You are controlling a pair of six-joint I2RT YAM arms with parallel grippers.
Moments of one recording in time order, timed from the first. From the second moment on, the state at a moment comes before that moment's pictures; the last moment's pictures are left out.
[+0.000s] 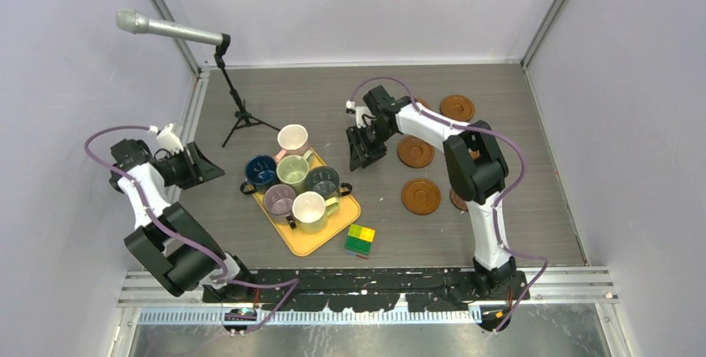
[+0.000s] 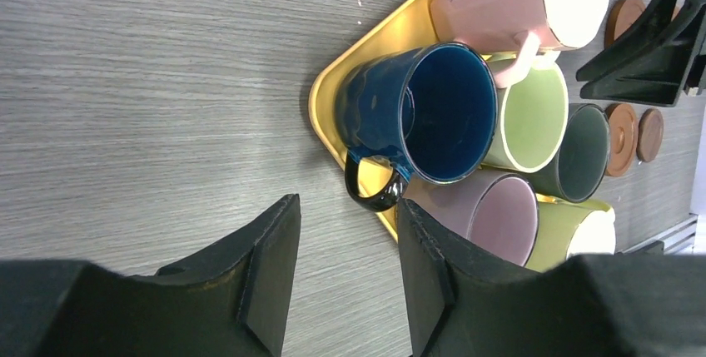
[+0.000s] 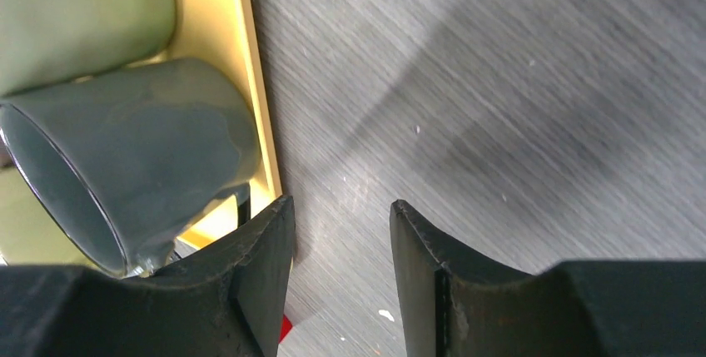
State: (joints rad) left arm 0.74 1.35 0.99 -0.85 0.84 0.38; right arm 0.56 2.13 1.63 -0.70 -0.52 0.12
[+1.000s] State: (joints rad) left arm 0.74 1.29 0.98 -0.85 0.86 0.34; right arm 0.69 2.36 1.86 -0.62 -0.58 0.28
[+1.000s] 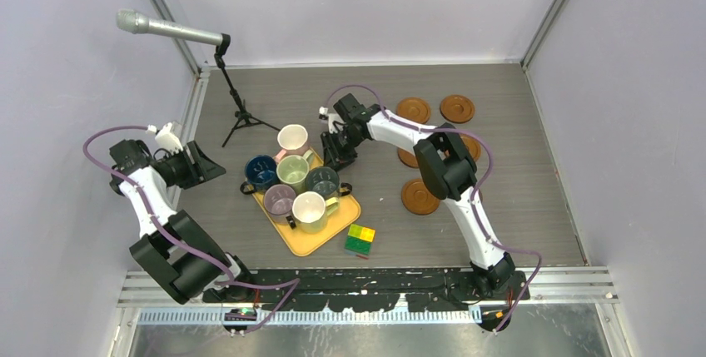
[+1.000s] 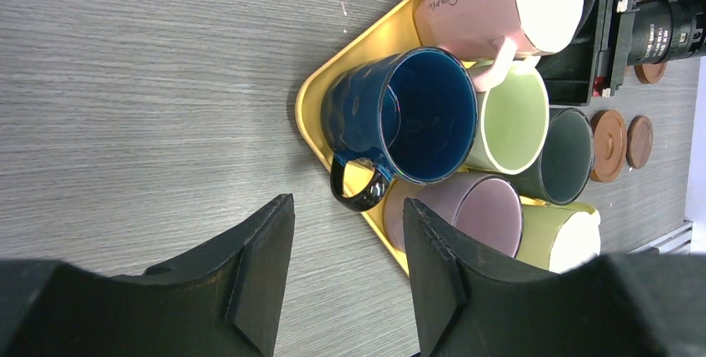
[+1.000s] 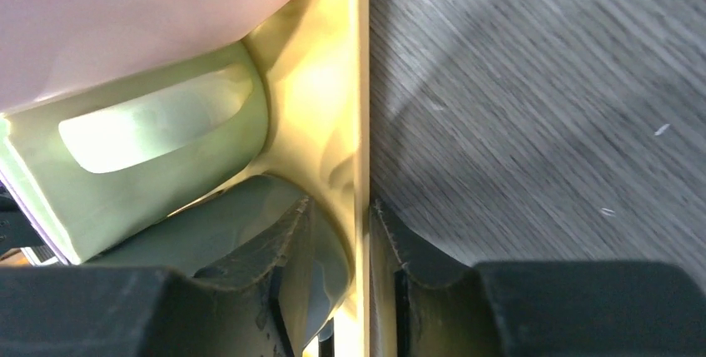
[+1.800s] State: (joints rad) left arm 0.74 1.30 0.98 -0.84 0.86 0.32; right arm 0.68 2.32 1.81 -0.58 -0.47 0.32
